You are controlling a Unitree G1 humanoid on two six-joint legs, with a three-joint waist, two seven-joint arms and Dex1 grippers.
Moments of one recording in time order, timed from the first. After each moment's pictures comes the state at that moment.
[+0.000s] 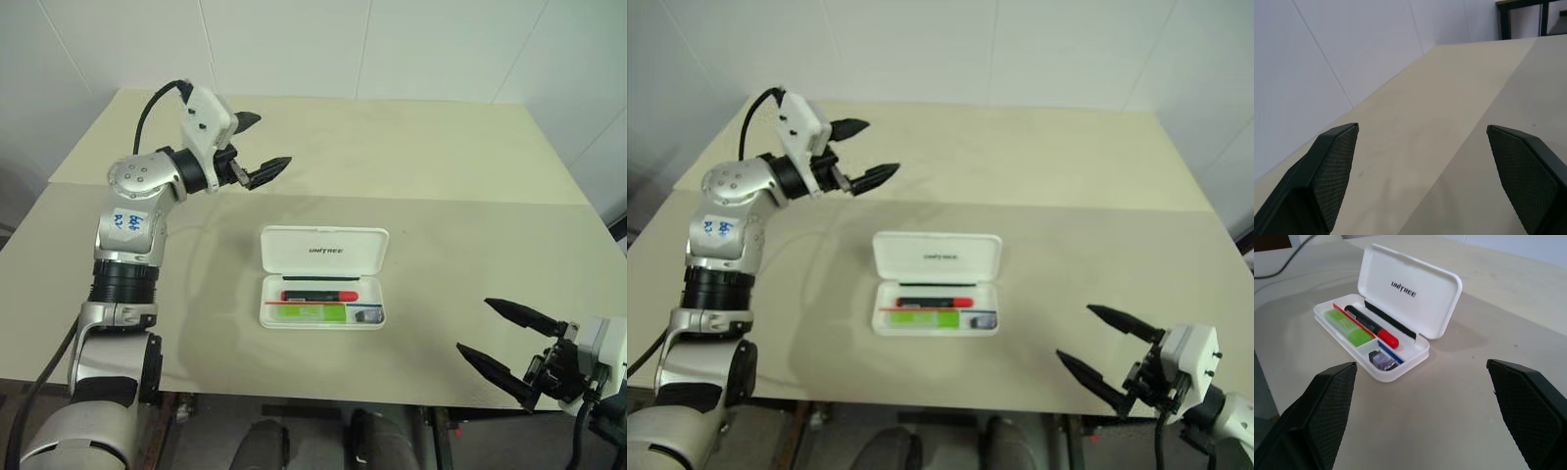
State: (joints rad) left arm -0.88 0.53 0.09 0.27 -0.21 0.24 -0.76; right arm 0.45 -0.62 -0.51 -0.50 0.67 0.12 1.02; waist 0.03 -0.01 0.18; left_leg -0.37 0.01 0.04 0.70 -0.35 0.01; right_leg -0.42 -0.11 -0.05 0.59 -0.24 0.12
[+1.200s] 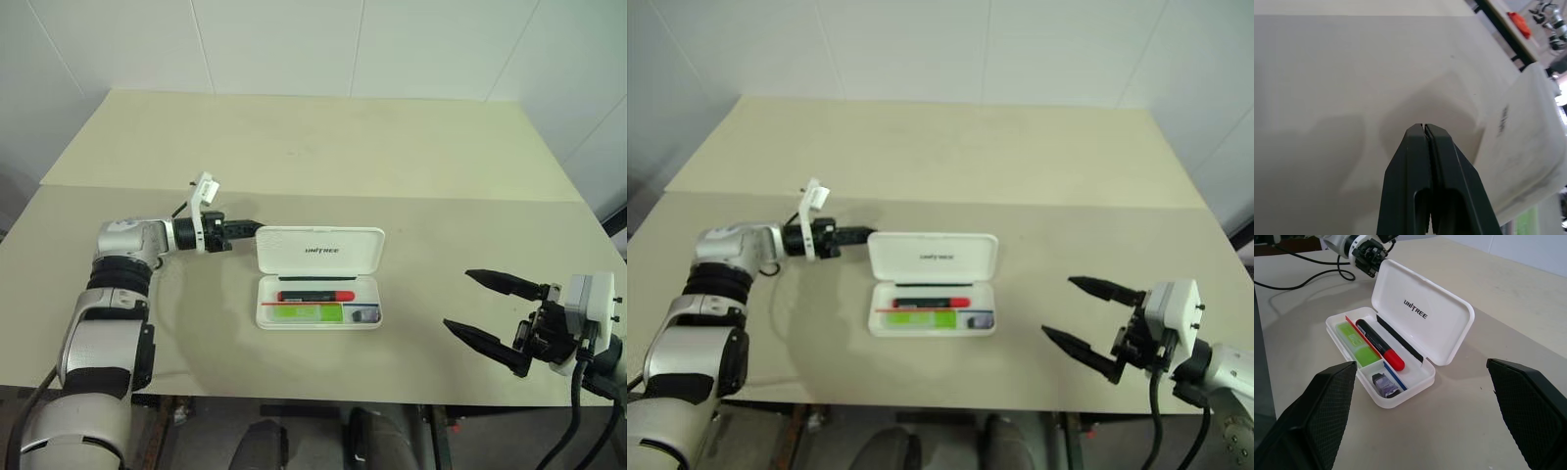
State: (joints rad) left arm -1.01 0.57 0.02 0.85 -0.33 0.74 -1.18; right arm 0.24 -0.74 -0.48 -0.50 0.72 0.27 1.04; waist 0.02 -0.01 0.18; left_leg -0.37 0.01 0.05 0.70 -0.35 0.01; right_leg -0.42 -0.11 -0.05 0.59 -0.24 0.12
